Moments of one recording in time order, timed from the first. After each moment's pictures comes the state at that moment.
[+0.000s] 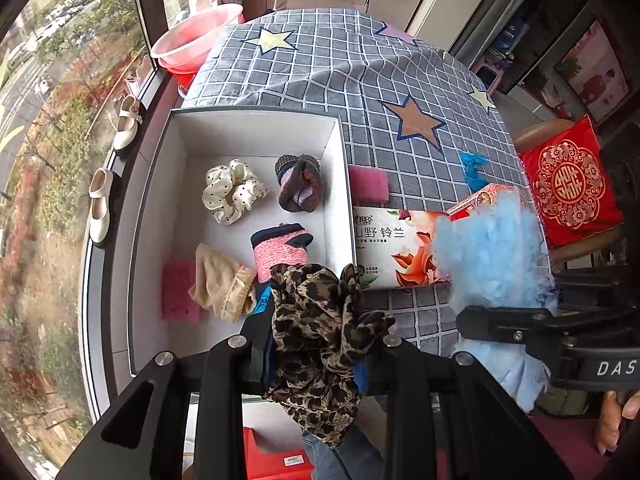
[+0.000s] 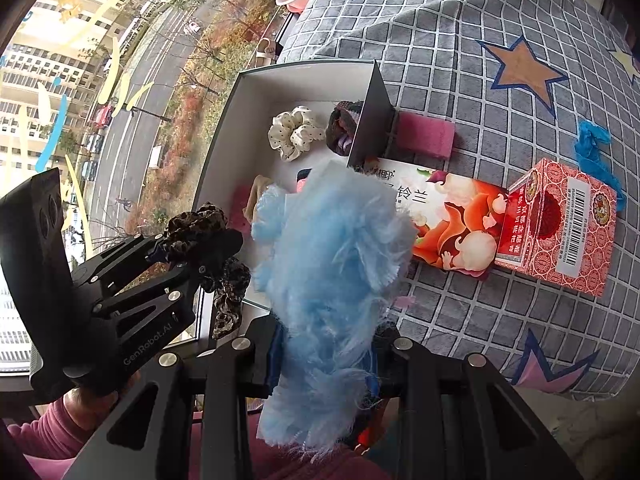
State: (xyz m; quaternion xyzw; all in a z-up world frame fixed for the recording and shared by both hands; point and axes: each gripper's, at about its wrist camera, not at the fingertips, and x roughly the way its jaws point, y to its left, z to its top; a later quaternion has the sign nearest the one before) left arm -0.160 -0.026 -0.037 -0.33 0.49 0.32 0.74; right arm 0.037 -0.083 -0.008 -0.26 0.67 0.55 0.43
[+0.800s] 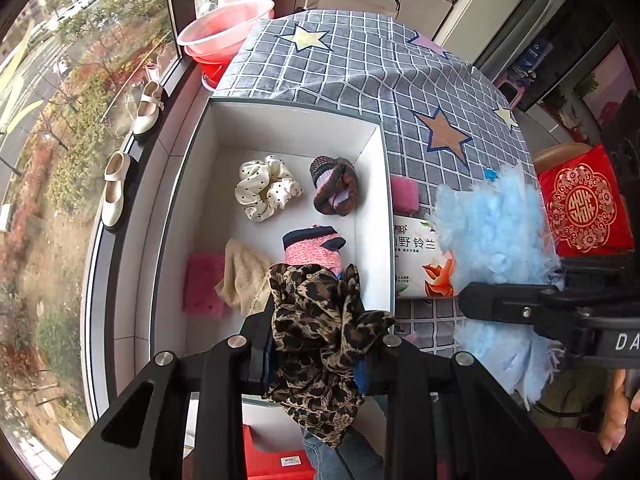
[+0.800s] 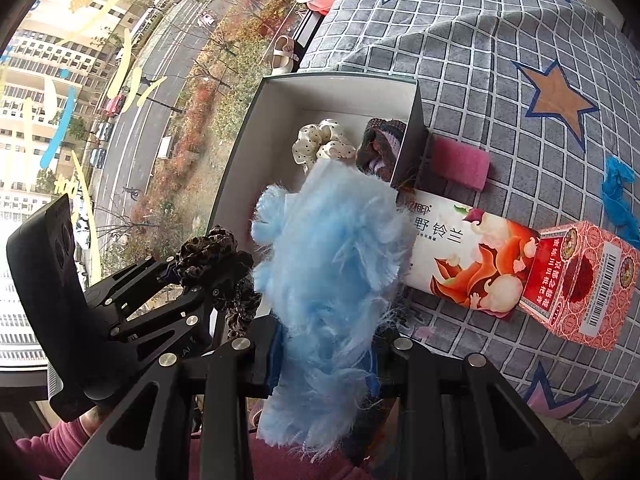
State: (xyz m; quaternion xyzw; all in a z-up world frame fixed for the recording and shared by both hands) left arm -0.184 -0.008 -0.044 -0.36 0.47 0.35 0.72; right arm 0.021 -0.041 -0.009 -0.27 0.66 0.57 0.41
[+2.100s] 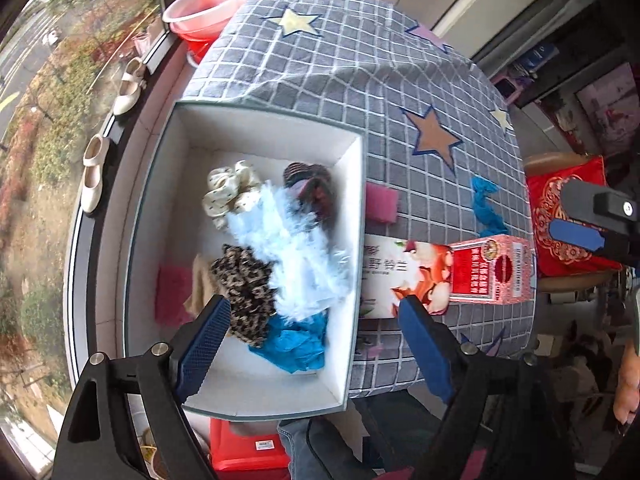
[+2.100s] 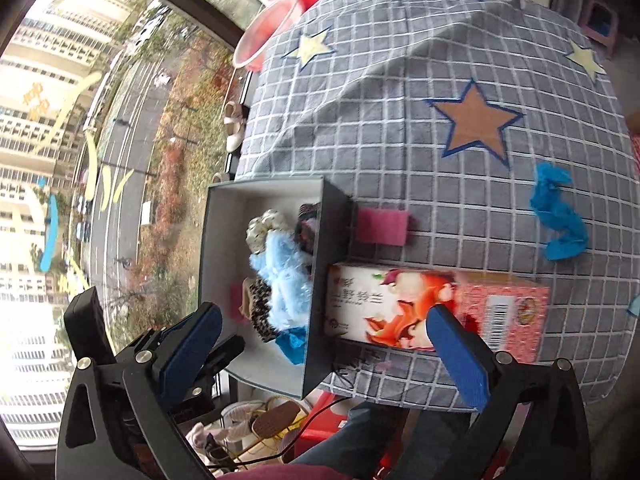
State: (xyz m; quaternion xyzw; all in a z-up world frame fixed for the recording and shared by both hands) left arm -0.139 0.025 -0.034 -0.40 0.49 0.30 0.71; right arm 0.141 -0.022 0.026 -0.19 0.69 0.50 0.50
